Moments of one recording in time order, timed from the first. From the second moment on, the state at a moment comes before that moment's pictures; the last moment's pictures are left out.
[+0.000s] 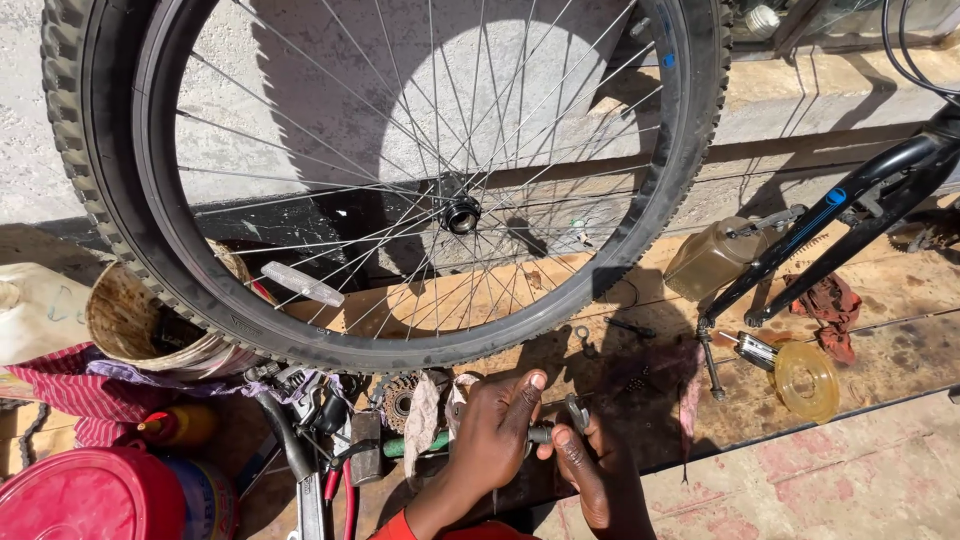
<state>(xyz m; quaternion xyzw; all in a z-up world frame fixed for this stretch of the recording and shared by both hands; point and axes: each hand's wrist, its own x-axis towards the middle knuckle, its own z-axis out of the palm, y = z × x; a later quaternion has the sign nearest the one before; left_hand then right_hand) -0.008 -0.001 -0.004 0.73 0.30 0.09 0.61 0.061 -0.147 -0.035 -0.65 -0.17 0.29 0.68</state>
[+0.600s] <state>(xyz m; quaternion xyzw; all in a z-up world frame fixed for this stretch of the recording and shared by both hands) -0.010 -0.006 0.006 0.70 0.19 0.19 0.66 0.047 -0.145 -0.005 -0.65 -0.15 0.33 0.67</state>
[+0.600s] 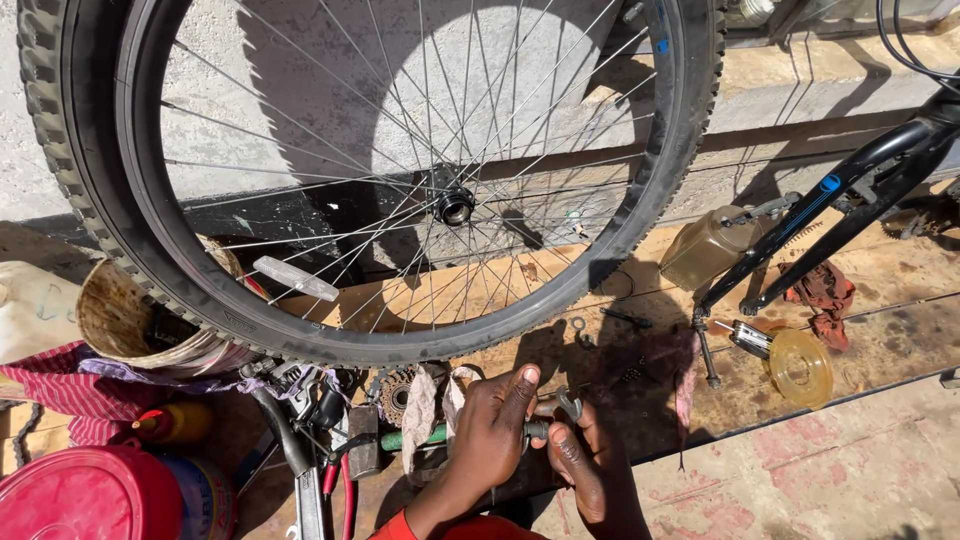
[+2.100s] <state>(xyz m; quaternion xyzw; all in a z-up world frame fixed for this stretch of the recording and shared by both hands) 0.005 -0.013 -0.015 0.69 0.20 0.14 0.68 0.076 -0.158 -0.050 -0.66 -0.04 0.35 0.66</state>
